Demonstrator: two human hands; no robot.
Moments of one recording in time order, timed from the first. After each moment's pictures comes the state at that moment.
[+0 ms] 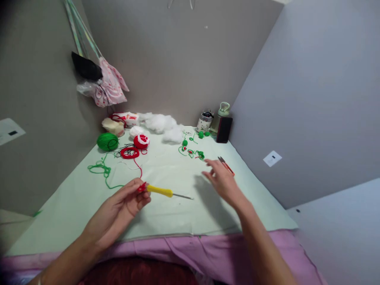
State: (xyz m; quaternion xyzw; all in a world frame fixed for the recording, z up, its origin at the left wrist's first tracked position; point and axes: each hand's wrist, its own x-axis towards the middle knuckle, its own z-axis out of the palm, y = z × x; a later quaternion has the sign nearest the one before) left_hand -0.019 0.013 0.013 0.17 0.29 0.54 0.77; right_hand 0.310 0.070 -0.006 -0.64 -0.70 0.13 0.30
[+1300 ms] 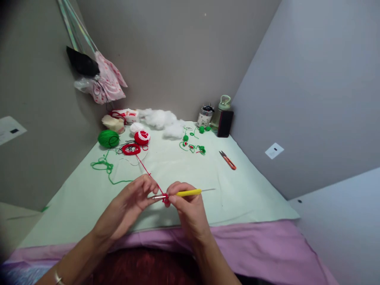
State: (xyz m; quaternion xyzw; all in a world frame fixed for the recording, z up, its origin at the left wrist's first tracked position) left_hand -0.014 0.006 0.017 0.33 0.27 0.51 0.75; right_hand 0.158 -0.009 -0.005 -0.30 -0.37 0.60 0.64
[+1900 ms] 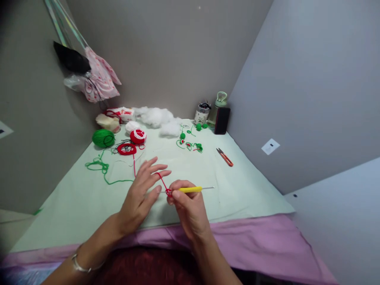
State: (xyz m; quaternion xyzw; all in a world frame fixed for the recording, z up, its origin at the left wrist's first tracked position) left_hand 0.002 0.018 0.001 0.64 0.32 0.54 0.45; right_hand 0.163 -0.012 -0.011 -0.32 -0.31 0.60 0.66
